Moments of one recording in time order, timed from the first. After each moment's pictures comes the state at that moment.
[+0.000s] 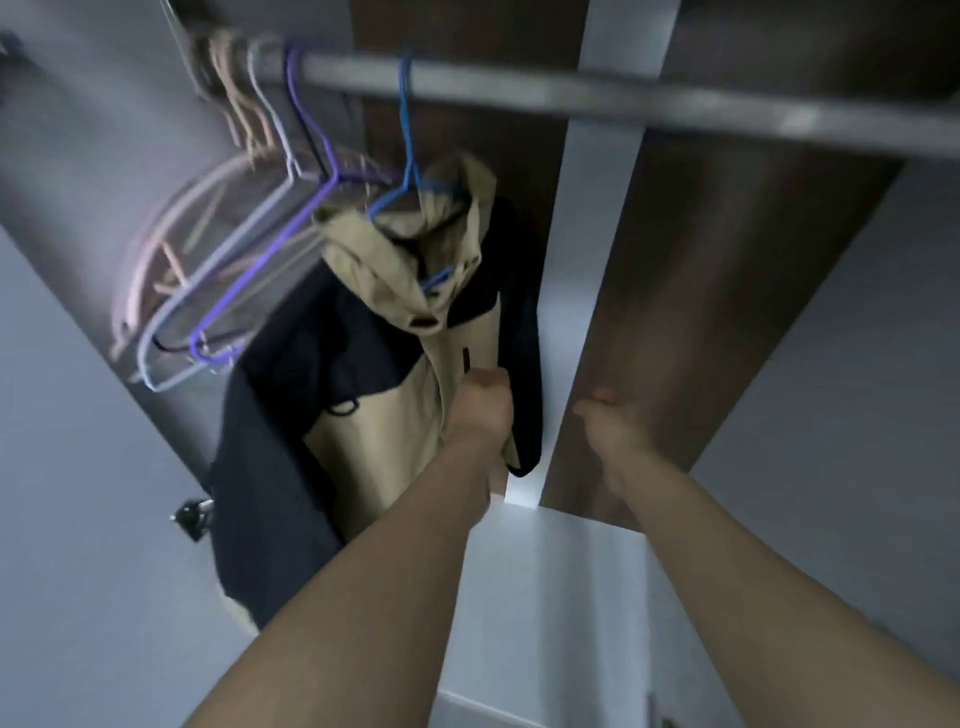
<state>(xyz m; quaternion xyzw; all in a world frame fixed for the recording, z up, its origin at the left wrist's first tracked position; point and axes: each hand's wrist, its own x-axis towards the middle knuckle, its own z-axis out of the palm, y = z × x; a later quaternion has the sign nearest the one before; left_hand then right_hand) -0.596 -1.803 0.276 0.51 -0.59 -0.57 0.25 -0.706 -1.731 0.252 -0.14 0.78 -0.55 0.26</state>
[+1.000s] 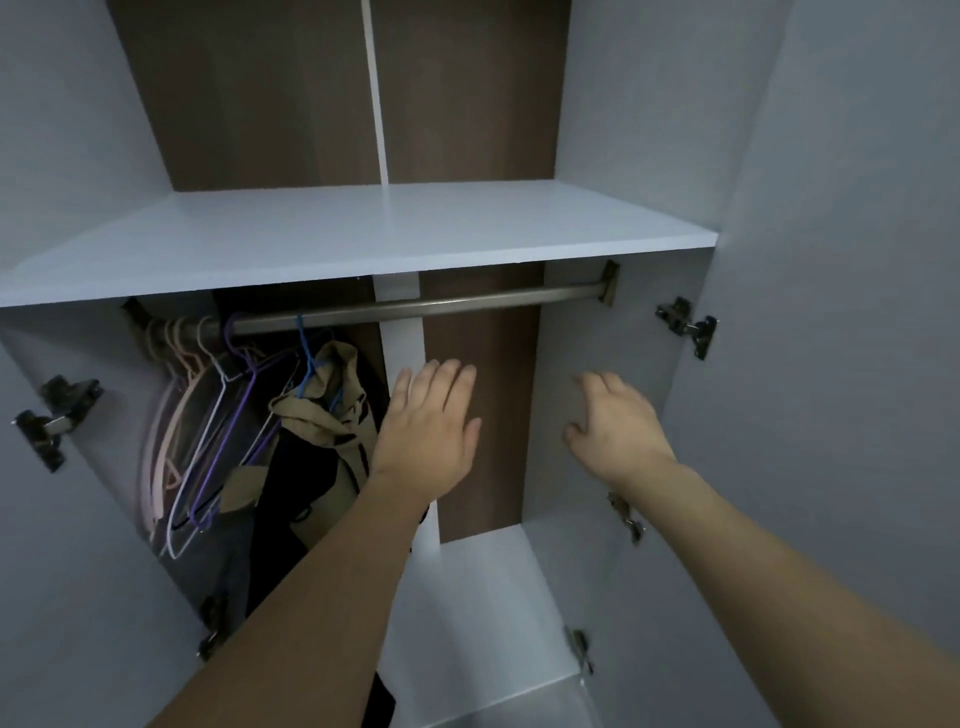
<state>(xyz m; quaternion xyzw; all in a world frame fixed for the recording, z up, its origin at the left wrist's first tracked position) -0.456 -1.708 0.479 0.03 -0.95 0.05 0.30 -0.524 -1.504 0.516 -0.24 0.95 -0.18 -0.10</state>
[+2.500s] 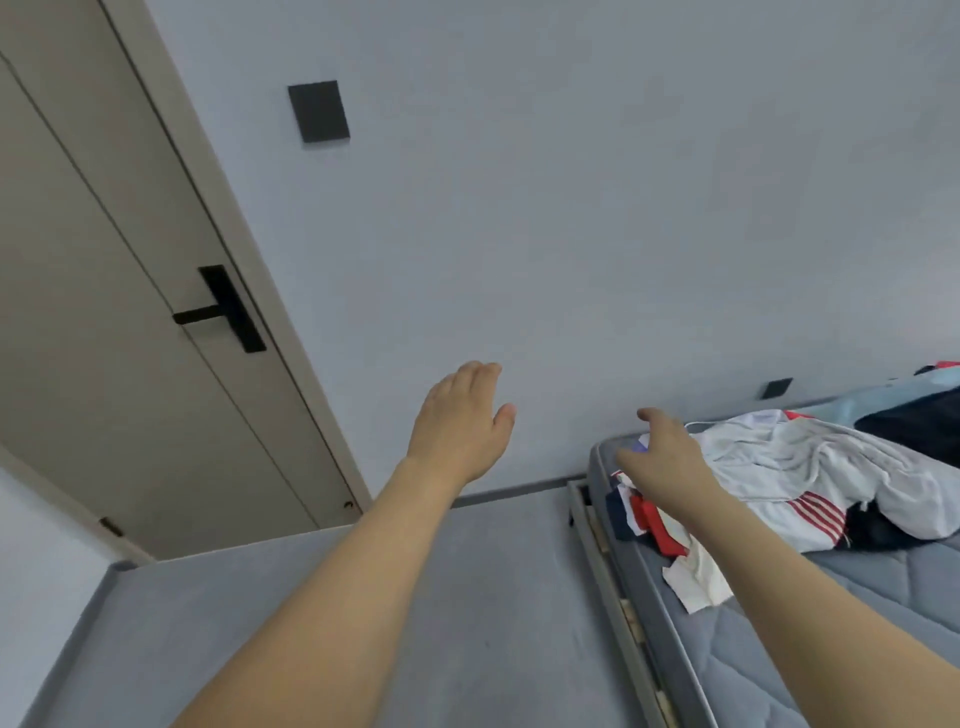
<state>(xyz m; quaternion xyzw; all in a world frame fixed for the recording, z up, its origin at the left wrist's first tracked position) -0.383 -0.695 0.433 -0.61 -0.77 -0.18 0.01 -0.172 -0.611 0.399 0.55 0.73 -0.34 -0.20</state>
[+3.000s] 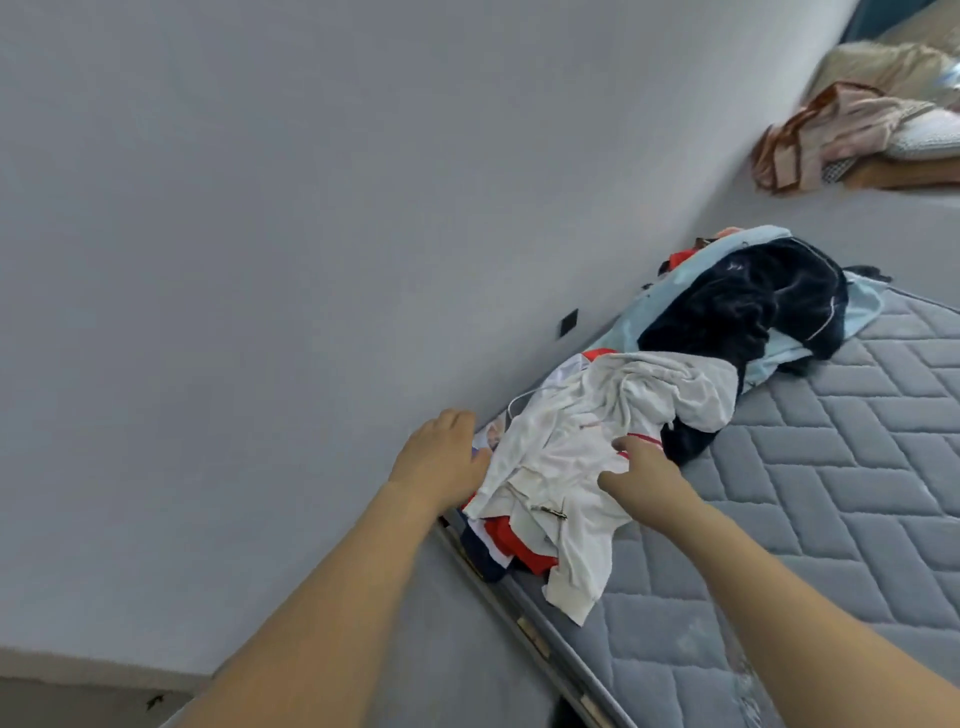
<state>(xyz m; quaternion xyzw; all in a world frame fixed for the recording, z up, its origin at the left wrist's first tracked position) -0.259 -0.379 0.338 -0.77 -0.62 -0.01 -0.17 -0.023 -0.417 0.311 0.74 0.53 -0.39 -0.16</state>
